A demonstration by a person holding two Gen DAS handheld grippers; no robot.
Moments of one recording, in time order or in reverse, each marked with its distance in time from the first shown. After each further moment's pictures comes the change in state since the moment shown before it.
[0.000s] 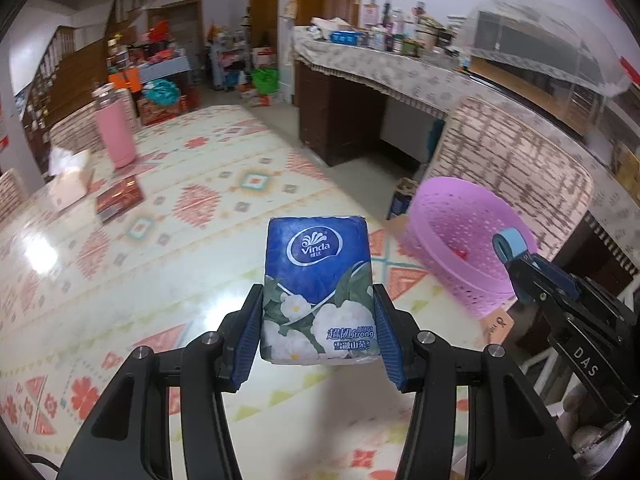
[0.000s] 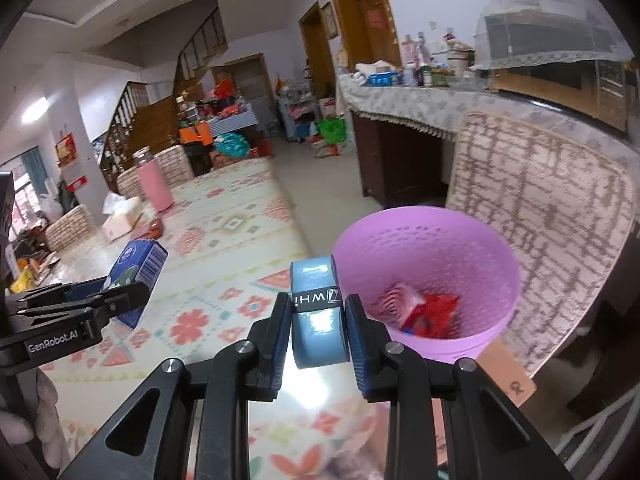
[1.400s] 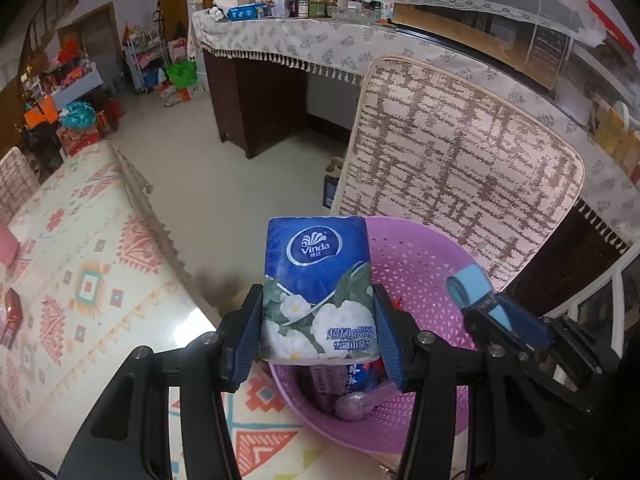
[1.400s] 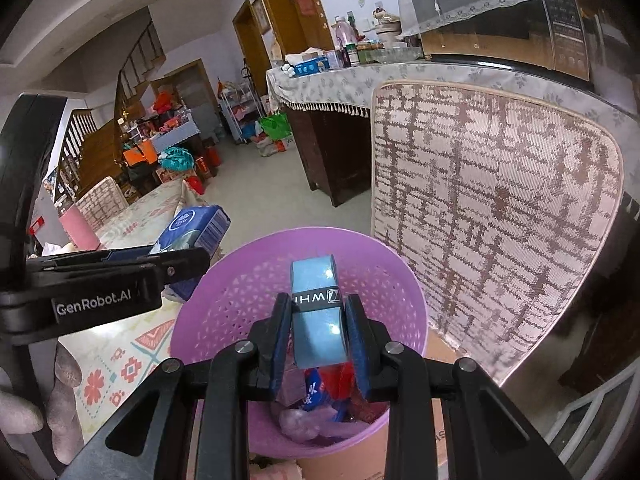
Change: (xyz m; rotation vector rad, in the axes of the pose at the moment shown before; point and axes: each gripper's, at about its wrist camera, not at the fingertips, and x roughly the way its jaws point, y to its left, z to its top) left arm 0.133 -0.137 0.108 0.190 0.115 -0.179; right arm 0.064 -0.123 0.041 0.168 0.052 -0.100
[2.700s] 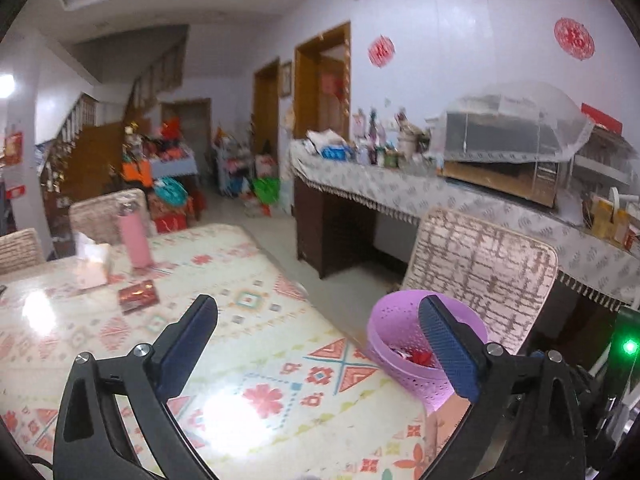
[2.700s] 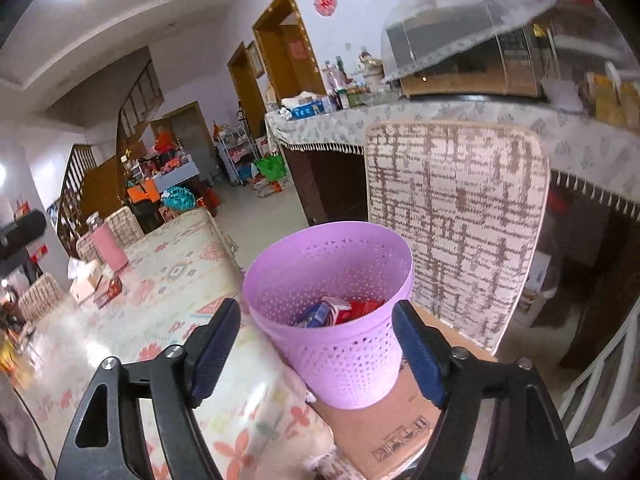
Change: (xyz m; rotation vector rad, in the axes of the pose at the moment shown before) left arm -0.241 0.030 -0.152 -0.145 -0.561 0.250; right arm -0.137 0.054 -0.082 0.026 -0.184 -0.036
